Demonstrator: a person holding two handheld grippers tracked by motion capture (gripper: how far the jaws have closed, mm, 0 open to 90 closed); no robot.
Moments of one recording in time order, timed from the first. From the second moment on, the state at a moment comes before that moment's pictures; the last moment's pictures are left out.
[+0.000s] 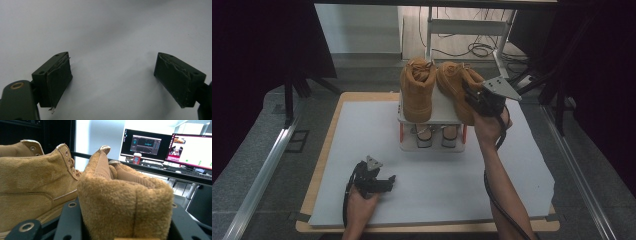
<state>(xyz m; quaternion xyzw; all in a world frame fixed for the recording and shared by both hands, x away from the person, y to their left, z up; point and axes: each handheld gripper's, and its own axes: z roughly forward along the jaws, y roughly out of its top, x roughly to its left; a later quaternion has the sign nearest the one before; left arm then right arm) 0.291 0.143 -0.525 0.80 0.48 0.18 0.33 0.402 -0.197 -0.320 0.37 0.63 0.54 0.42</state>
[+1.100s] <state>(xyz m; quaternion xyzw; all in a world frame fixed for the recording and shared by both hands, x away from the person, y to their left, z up) 0.291 0.143 -0.525 0.79 0.48 0.18 0.33 0.418 -0.182 -0.326 0.38 0.63 0.52 0.42</state>
